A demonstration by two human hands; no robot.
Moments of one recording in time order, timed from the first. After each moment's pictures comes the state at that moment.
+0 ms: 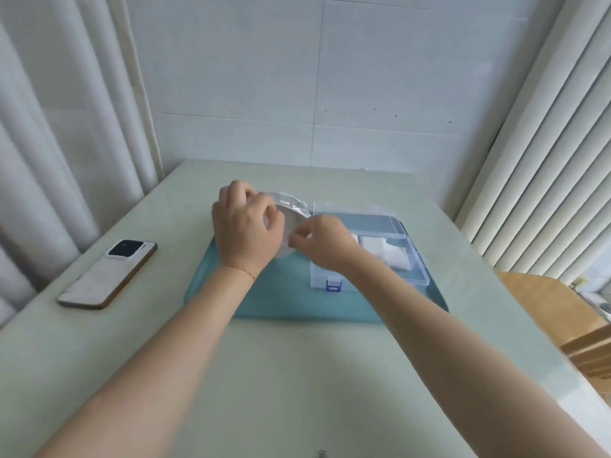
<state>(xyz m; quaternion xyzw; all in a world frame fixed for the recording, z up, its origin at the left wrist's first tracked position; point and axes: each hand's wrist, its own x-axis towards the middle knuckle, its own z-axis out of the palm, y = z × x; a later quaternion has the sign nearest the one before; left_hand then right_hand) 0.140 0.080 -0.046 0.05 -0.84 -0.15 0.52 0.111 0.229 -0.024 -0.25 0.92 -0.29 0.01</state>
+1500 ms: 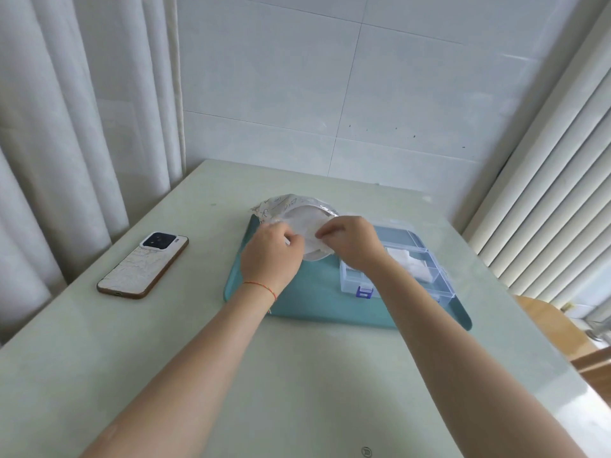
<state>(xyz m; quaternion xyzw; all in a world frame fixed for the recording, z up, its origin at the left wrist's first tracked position) 0.180 0.063 -0.056 0.17 -0.89 -0.36 0.24 0.114 0.201 -0.021 -0.19 0.91 -0.37 -0.03</state>
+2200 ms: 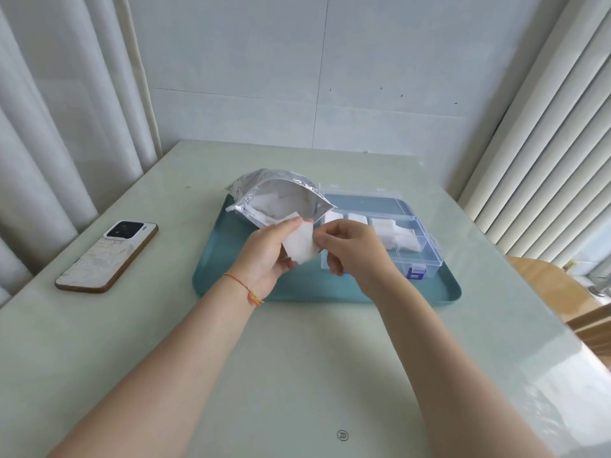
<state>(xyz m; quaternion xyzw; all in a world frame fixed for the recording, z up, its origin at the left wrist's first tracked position) 0.182 0.100 -0.064 0.11 -0.58 -0.81 0.01 0.159 0.249 -0.046 -0.12 0.79 -0.59 0.08</state>
